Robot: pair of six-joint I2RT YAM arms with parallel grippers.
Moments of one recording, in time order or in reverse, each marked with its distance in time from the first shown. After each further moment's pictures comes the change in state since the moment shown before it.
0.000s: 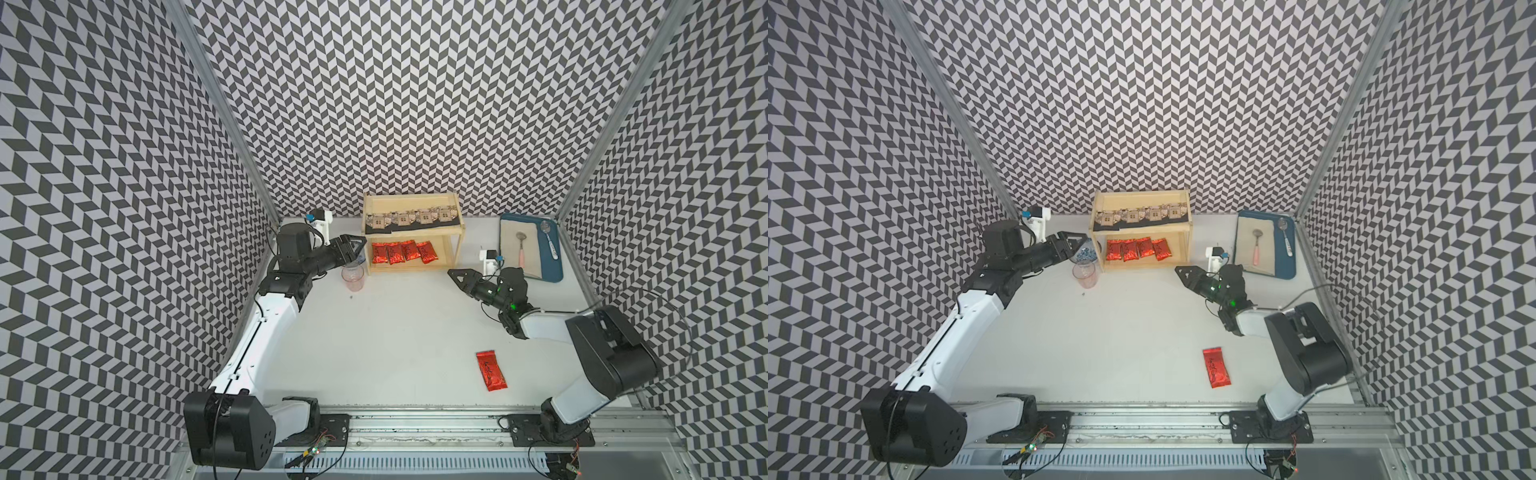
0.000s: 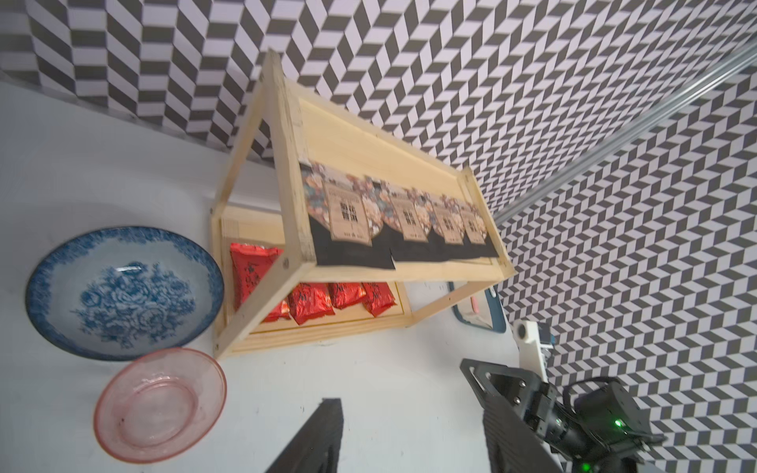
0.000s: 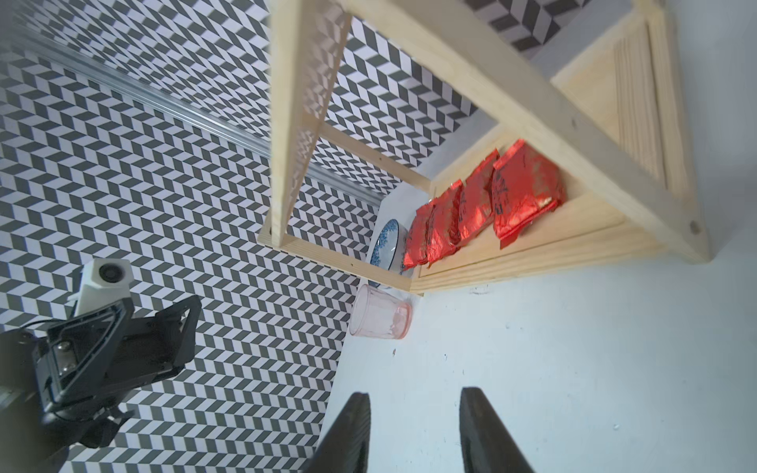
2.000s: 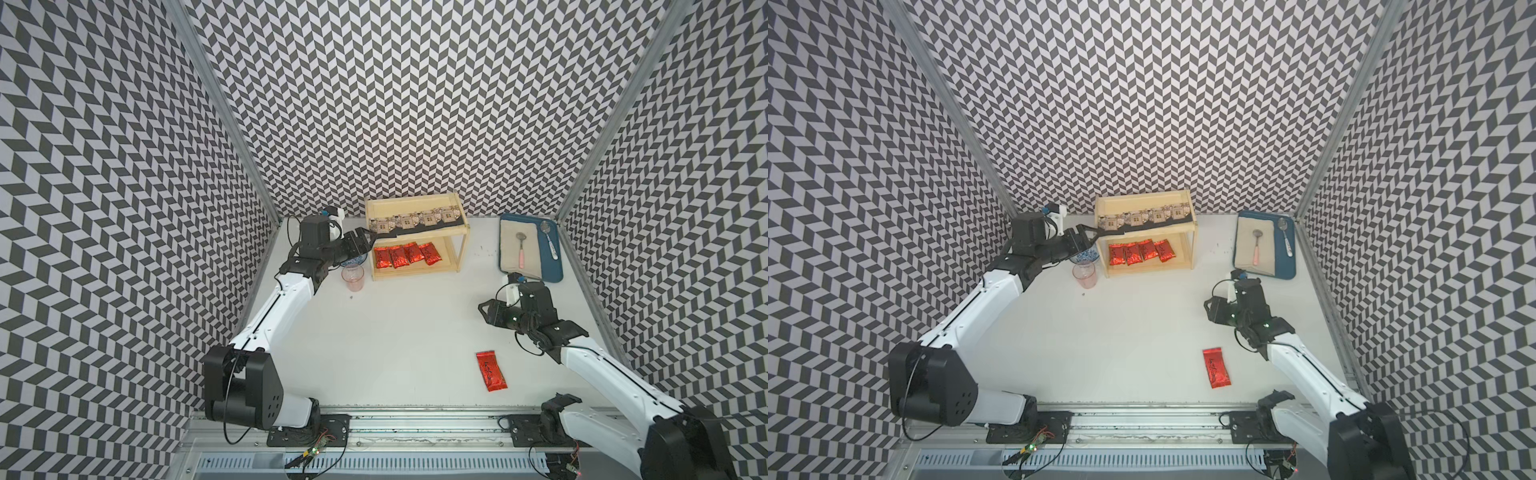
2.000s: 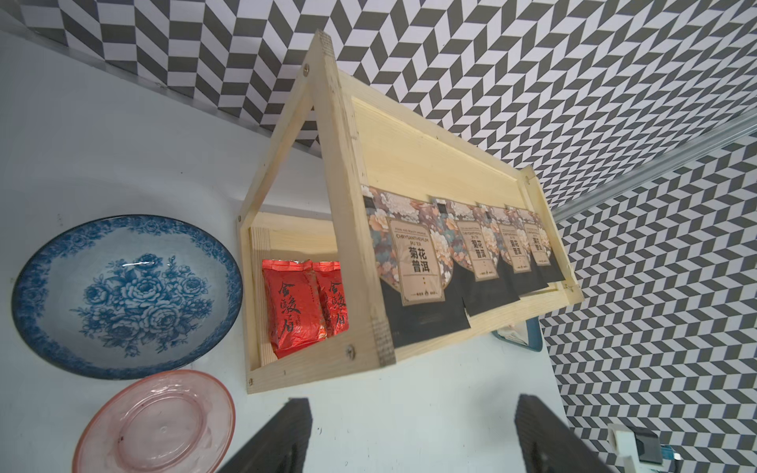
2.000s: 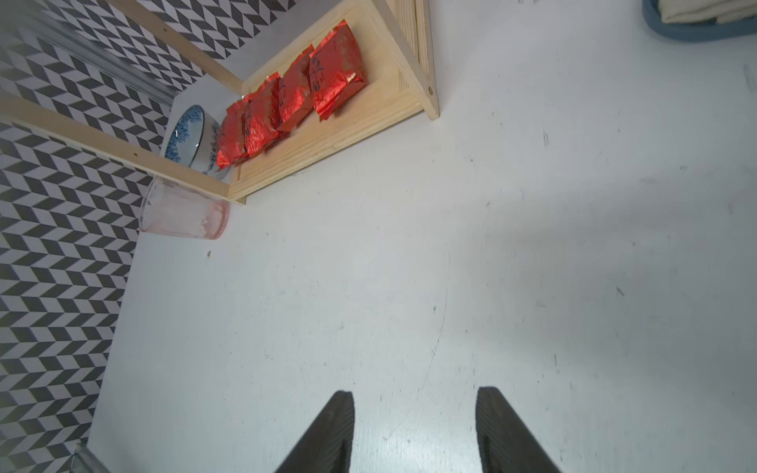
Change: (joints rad) left arm -0.084 0.151 0.039 0.011 -0.135 -0.012; right arm 0.020 -0.549 -0.039 -1.056 0.298 -0.412
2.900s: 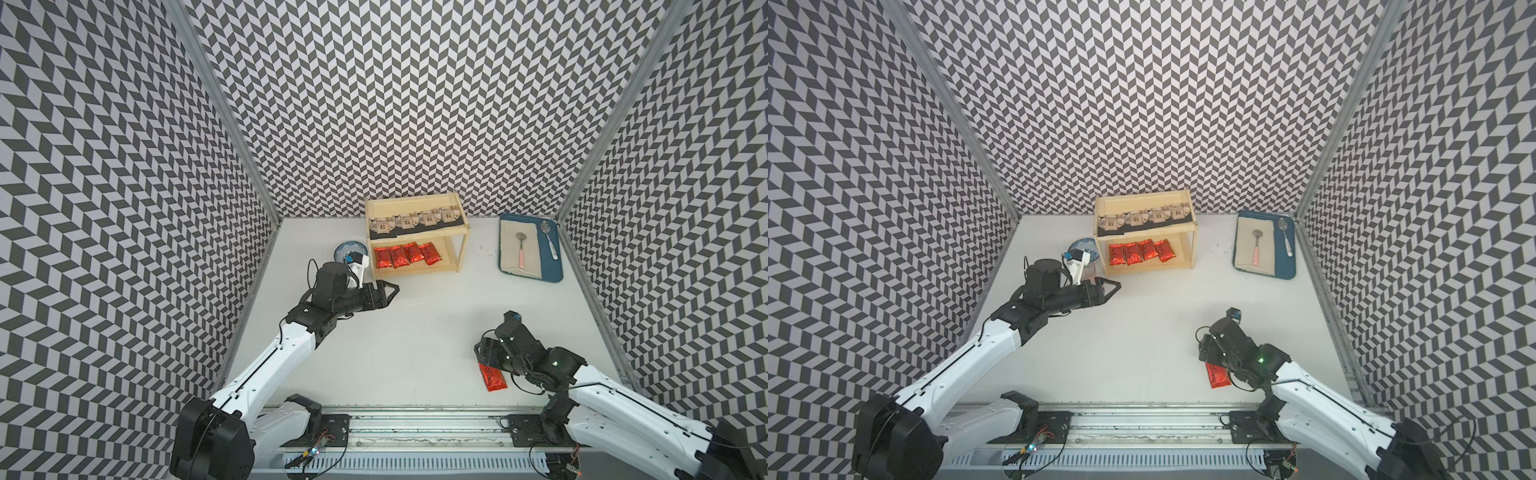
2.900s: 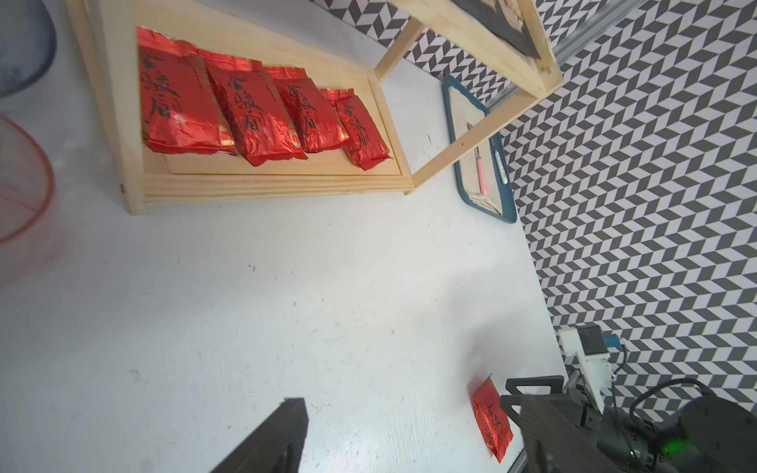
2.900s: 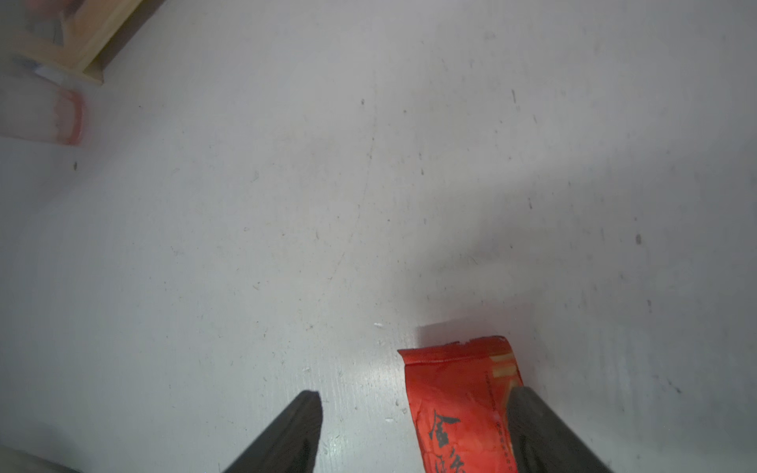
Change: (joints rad) left arm -0.220 -0.294 -0.386 0.016 0.033 -0.016; right arm 0.383 -0.198 -0.147 -0.304 0.306 0.414
